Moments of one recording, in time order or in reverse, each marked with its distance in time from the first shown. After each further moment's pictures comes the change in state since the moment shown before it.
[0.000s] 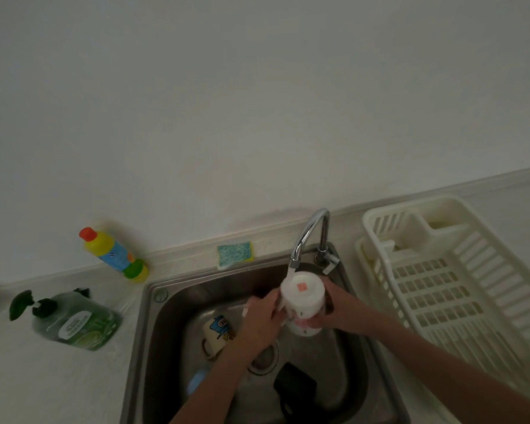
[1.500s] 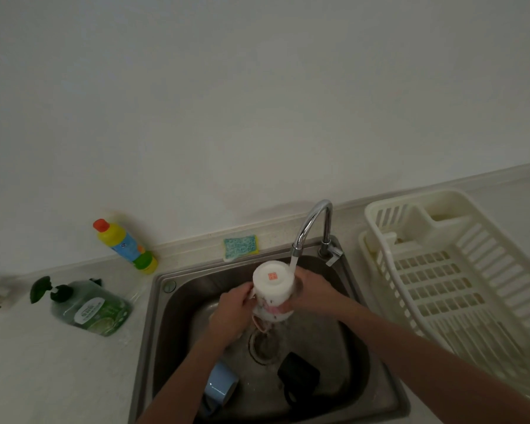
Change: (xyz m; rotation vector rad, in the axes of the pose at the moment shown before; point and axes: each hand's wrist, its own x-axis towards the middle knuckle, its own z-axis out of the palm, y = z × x) left_hand -0.023 -0.029 -0.046 0.130 0.172 -0.066; right_hand 0.029 -0.040 0.039 -0.065 0.071 -0.012
